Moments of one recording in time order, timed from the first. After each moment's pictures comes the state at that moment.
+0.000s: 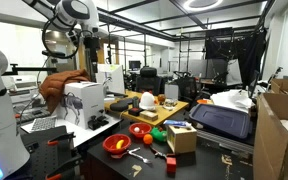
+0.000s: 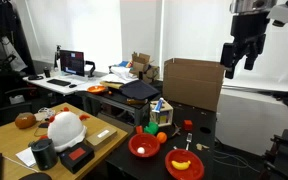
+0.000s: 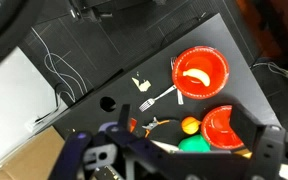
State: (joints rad) arm 0.01 -0.53 0.37 -2.53 0.00 1.97 0.58
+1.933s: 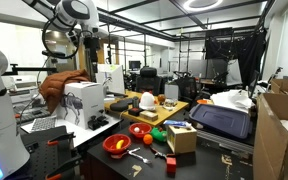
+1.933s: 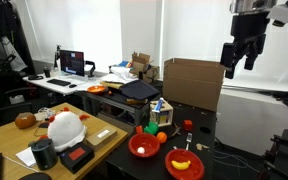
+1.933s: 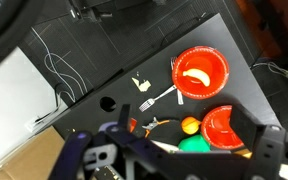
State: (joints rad) arm 0.01 -0.53 0.37 -2.53 0.00 1.97 0.58
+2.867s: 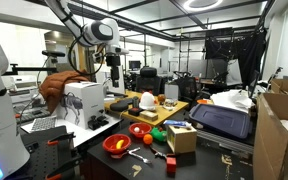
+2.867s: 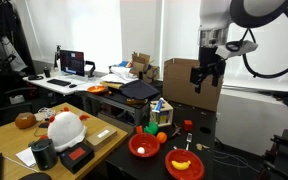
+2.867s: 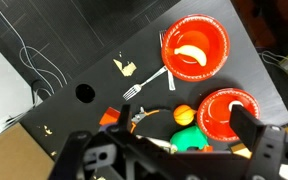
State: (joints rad) arm 0.00 -0.14 0.26 -2.43 -0.12 2.26 0.58
